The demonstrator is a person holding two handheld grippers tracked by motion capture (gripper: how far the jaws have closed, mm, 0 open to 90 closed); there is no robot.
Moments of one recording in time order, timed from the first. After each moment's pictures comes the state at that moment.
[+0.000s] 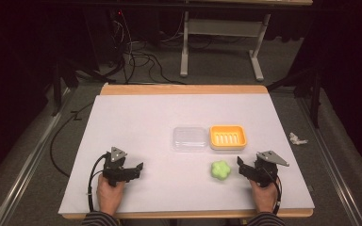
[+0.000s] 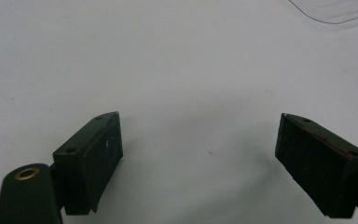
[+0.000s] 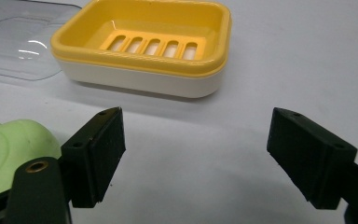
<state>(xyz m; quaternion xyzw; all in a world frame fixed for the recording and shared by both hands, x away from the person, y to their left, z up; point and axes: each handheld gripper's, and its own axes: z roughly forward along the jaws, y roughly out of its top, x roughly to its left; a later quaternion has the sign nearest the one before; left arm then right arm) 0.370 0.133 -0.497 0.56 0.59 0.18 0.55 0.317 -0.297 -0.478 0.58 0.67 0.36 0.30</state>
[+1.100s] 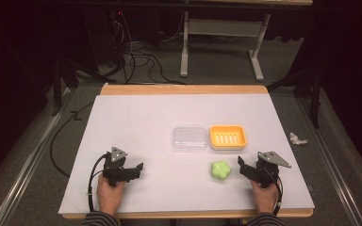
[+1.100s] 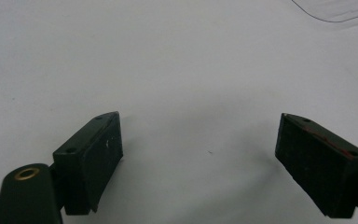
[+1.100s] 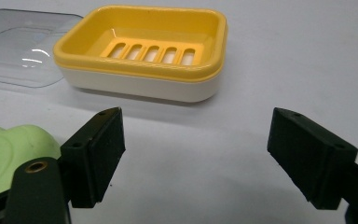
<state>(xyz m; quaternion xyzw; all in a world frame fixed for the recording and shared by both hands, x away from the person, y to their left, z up) 0.370 0.133 -0.497 0.56 0.59 0.19 0.55 0.315 -0.299 -0.477 0.58 0.66 0.38 0.31</state>
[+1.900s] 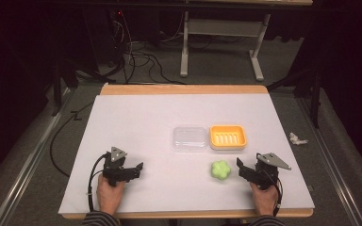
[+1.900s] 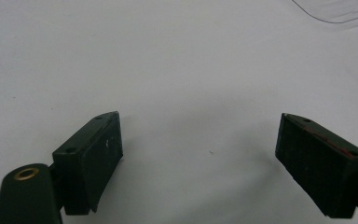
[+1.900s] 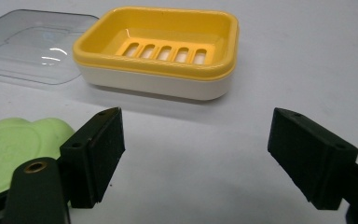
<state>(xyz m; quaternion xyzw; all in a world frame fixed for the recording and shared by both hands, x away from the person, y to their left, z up) 0.371 0.134 -0.497 0.56 0.60 0.19 0.55 0.306 -0.294 -0.474 0.57 0.66 0.39 0.30</state>
